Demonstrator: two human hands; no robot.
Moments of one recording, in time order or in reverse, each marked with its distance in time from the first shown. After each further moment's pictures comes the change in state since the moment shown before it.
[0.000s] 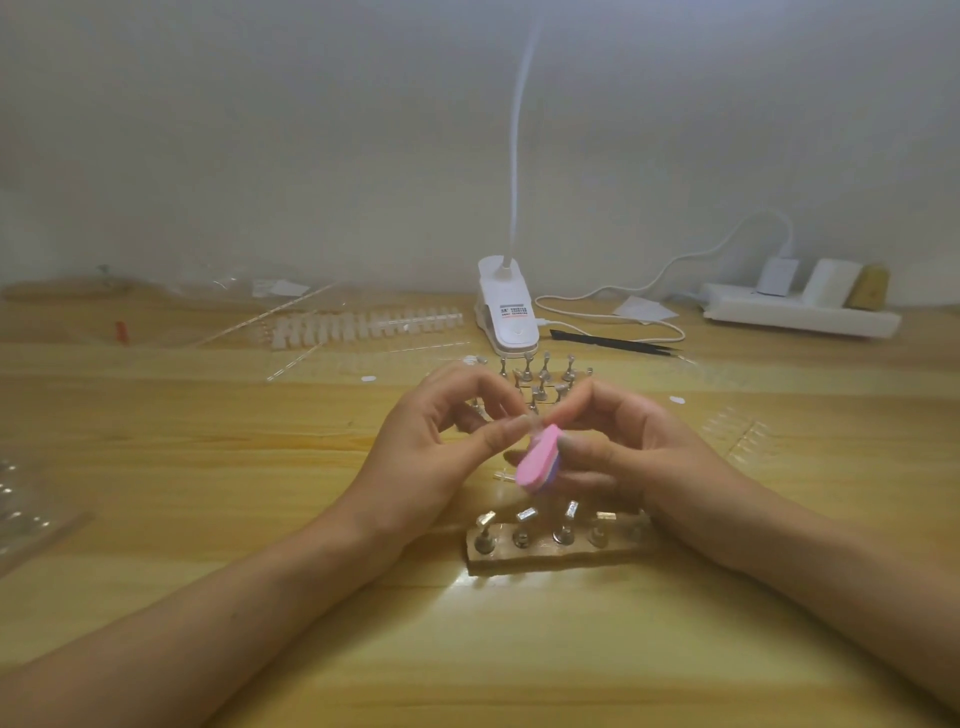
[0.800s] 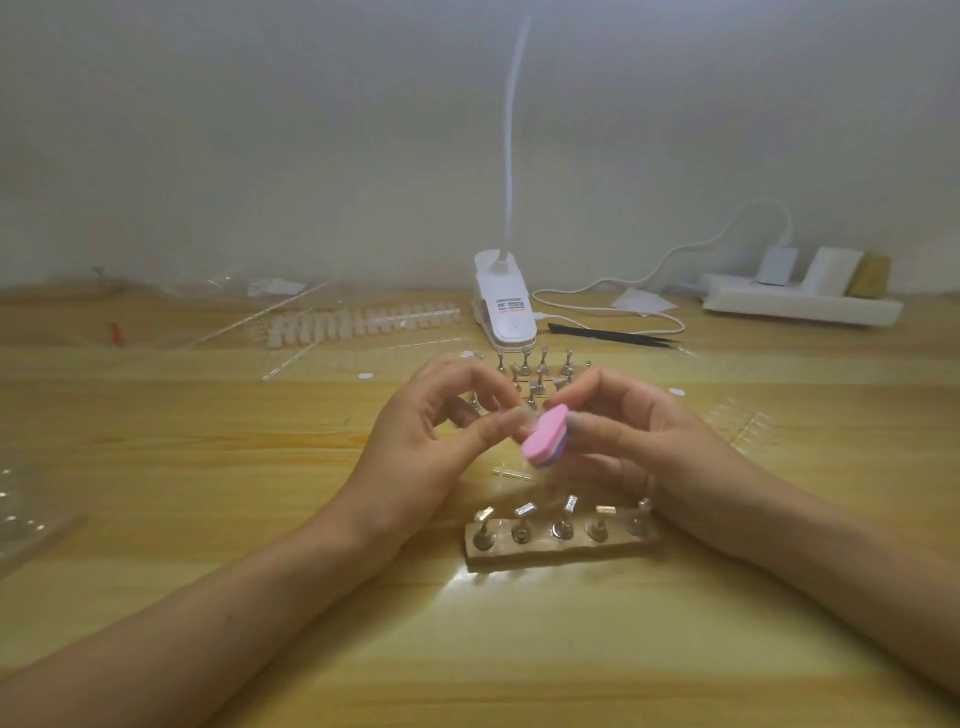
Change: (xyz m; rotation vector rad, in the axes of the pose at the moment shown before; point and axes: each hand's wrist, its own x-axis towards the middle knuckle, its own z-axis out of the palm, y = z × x) left_hand 0.000 0.000 0.001 0.015 0.025 0.031; right_hand 0.001 0.000 -0.002 0.090 0.046 0.000
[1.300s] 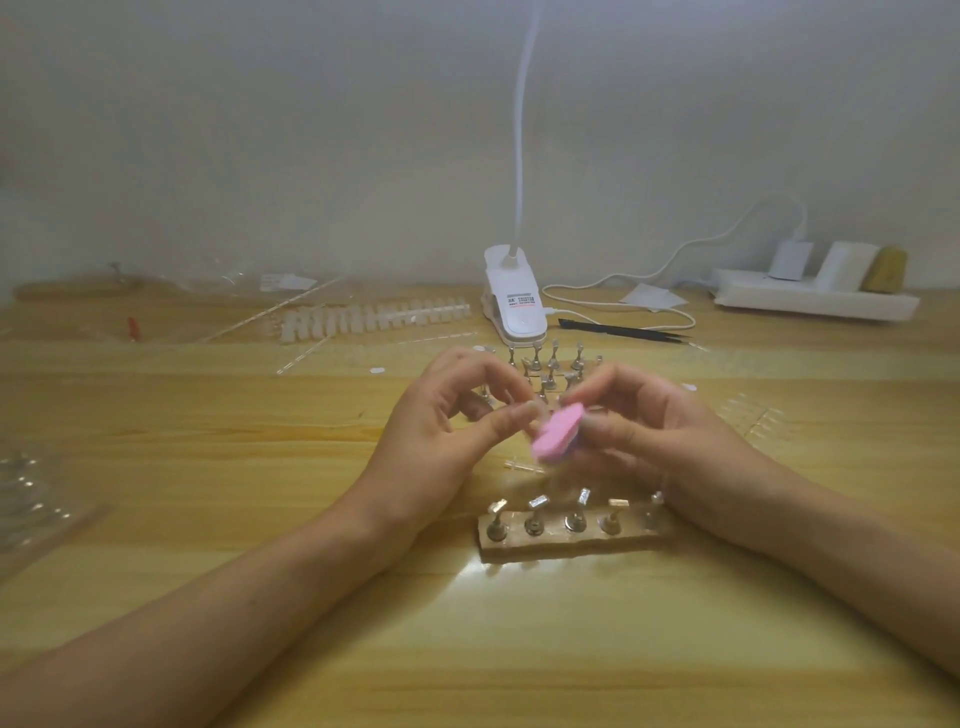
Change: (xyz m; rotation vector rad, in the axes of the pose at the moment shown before) left_hand 0.001 -0.001 -0.001 0.023 0.005 -0.010; right_hand -0.002 0.000 -0.001 -0.044 0.001 -0.034
